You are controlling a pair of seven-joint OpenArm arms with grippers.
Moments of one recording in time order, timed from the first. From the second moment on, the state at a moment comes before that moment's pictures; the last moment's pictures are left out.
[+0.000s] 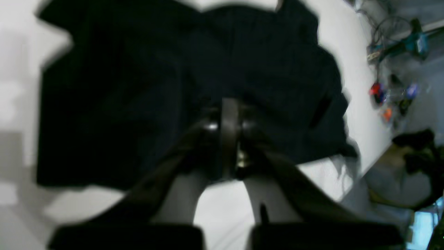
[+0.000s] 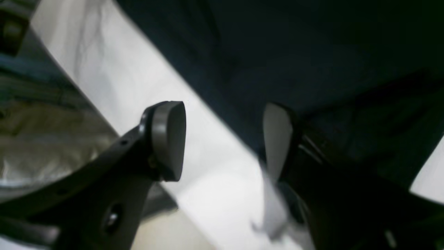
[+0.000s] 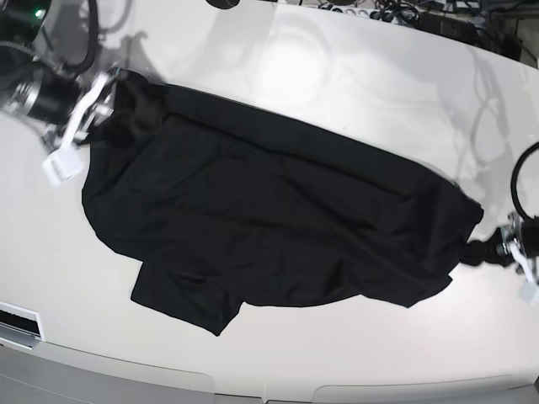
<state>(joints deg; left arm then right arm) -29.2 -39.1 -0.1 41.8 -74.2 -43.8 69.0 -21.5 10.7 24.8 114.4 58.9 40.4 -82.3</state>
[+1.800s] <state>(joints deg) -19.0 -35.2 9.9 48.5 -31.9 -32.6 42.7 -19.1 14.4 7.7 99.2 16.7 36.9 -56.6</state>
